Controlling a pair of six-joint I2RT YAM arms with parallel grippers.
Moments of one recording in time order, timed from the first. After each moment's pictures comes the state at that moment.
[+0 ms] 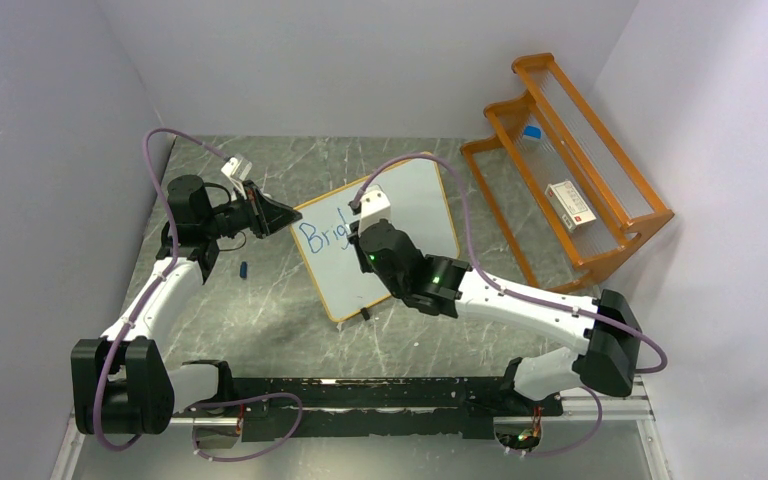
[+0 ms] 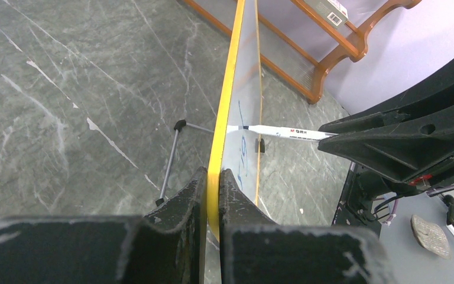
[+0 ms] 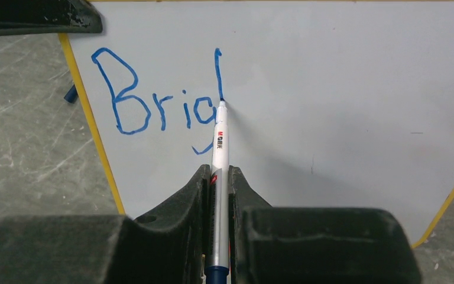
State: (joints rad) left arm -0.03 1.19 0.74 0.22 0.99 -0.32; right arm 1.11 1.38 1.09 -0.14 0.58 0.21
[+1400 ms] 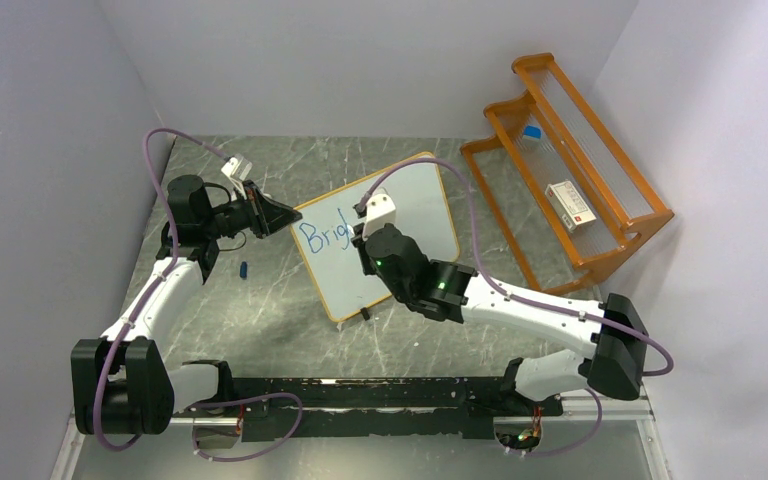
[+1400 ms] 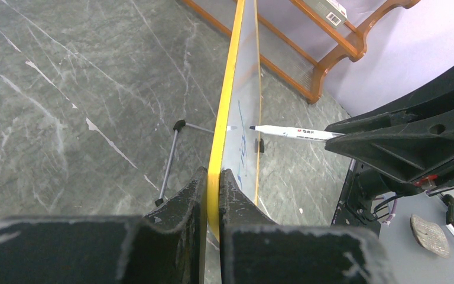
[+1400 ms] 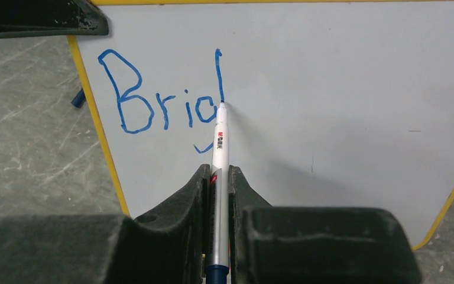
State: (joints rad) left arm -0.03 1.19 0.74 0.22 0.99 -0.32; right arm 1.12 1.33 1.04 -0.10 0.59 0.21
